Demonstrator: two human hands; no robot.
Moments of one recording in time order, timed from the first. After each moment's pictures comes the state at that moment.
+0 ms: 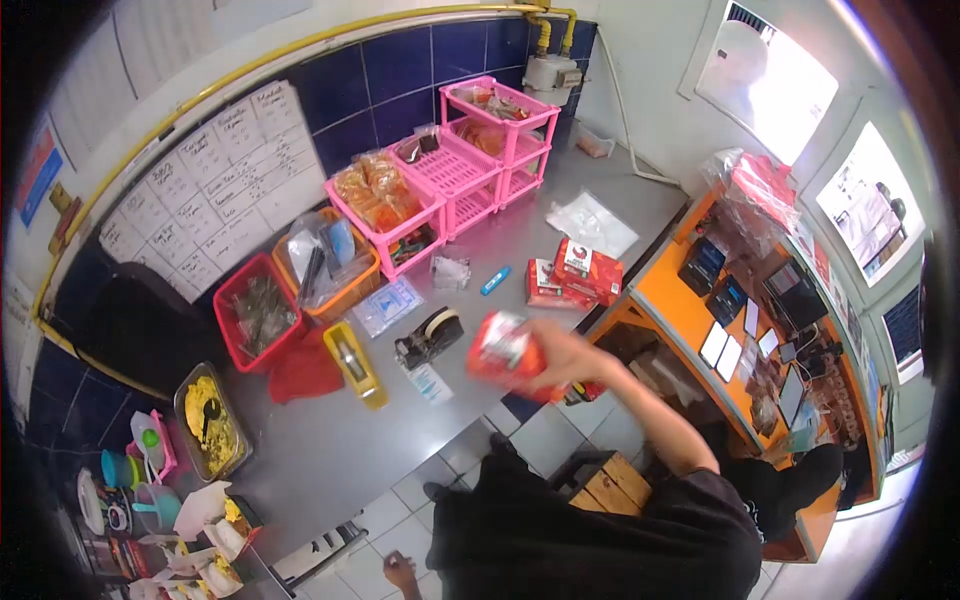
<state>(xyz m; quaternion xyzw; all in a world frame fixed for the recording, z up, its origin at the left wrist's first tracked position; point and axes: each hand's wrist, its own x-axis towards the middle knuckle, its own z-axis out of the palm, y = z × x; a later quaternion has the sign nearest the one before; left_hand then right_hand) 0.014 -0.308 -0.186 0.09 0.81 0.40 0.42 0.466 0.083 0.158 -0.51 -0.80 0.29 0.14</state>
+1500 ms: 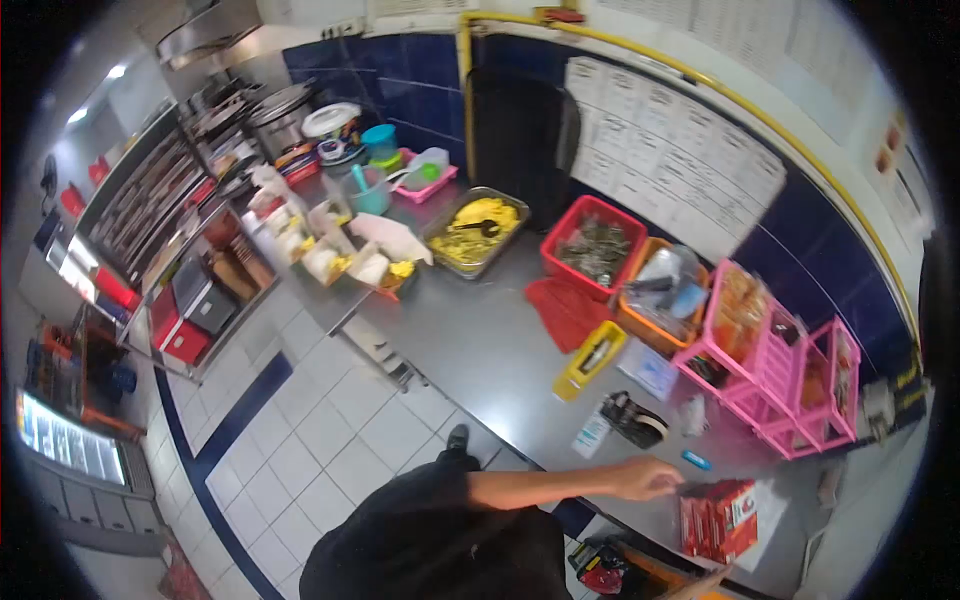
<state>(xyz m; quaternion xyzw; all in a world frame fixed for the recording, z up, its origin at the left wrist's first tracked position) 0.277 0.111 0.072 0.65 0.45 0.48 0.38 0.688 0.195 -0.022 -0.69 -0.28 0.33 0.58</state>
